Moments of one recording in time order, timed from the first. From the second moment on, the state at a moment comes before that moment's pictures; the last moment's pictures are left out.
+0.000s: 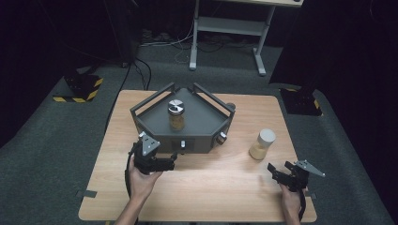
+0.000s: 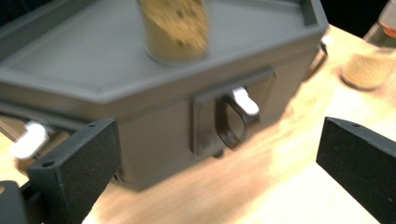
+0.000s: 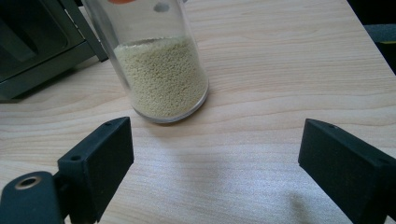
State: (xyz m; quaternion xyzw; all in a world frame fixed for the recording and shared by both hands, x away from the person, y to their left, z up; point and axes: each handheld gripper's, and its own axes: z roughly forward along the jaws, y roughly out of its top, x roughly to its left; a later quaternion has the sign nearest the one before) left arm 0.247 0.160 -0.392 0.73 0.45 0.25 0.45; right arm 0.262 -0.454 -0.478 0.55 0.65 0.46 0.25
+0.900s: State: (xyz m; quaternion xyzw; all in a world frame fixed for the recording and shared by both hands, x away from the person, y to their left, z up) left arm 0.259 0.119 -0.452 0.78 0.43 0.22 0.40; right arm 0.262 -0.455 -0.478 0.55 0.65 0.46 0.25
